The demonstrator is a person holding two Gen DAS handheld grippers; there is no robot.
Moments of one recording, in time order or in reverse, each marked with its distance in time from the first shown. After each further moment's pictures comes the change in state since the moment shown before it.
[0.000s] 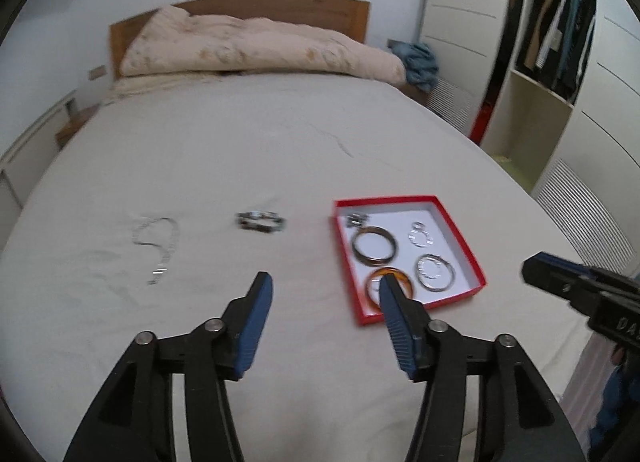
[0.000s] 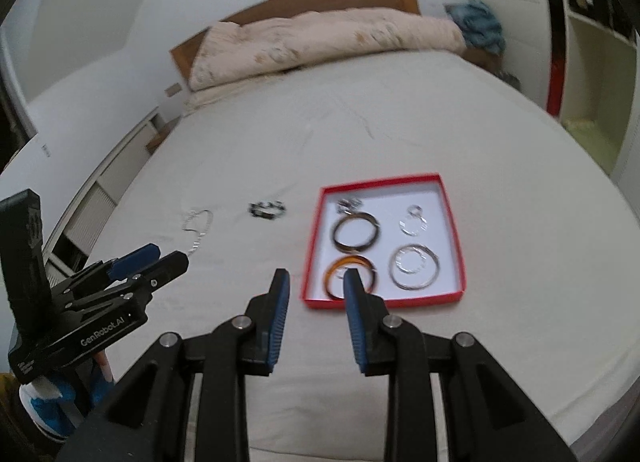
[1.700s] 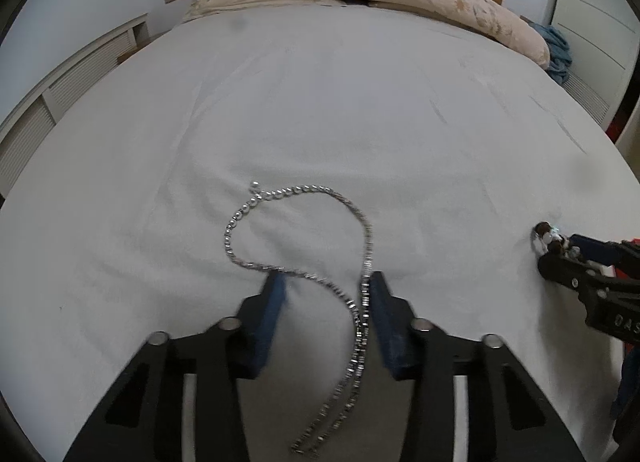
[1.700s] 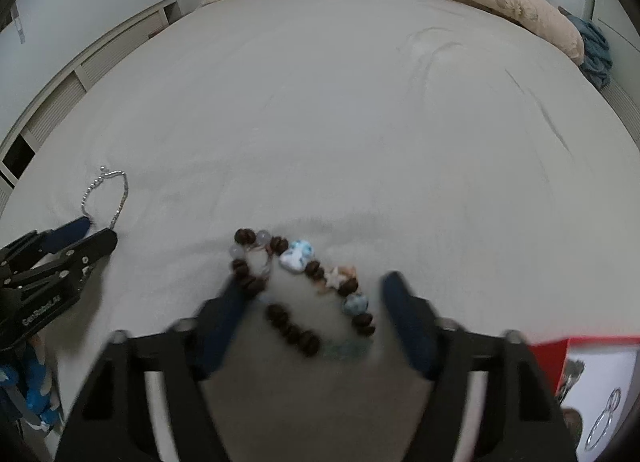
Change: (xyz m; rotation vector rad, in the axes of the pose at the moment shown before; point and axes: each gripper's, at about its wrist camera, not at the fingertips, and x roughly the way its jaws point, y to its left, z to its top) left arm 0.237 0.228 -0.005 -0.190 0.177 0.242; right arm 0.381 0.101 0.060 -0.284 0.264 -0.021
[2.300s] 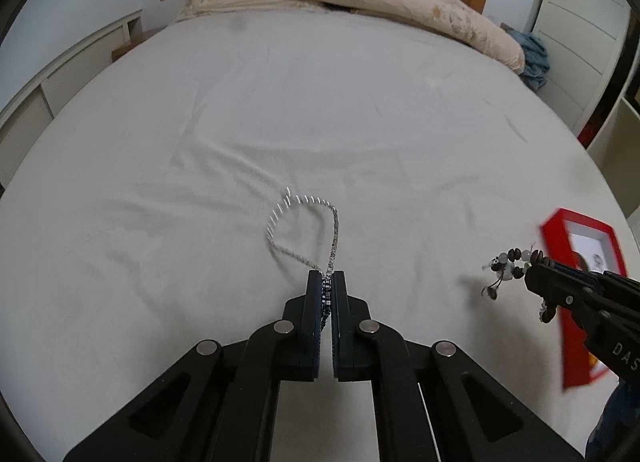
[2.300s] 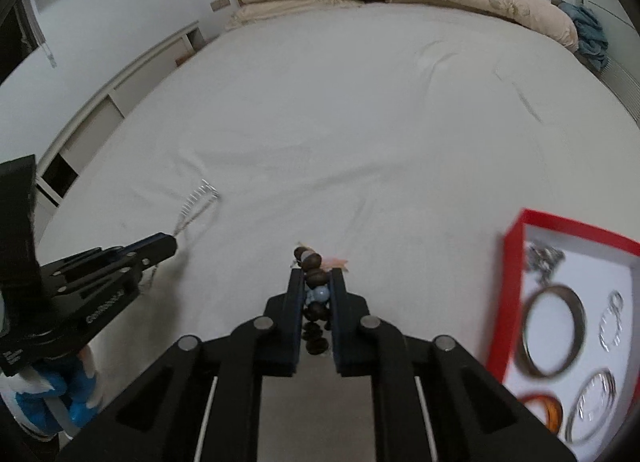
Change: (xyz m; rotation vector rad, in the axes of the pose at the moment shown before) left arm -0.091 -0.004 -0.040 -0.019 -0.005 -0.074; right arm -0.108 0.016 -0.052 0.051 -0.067 0.116
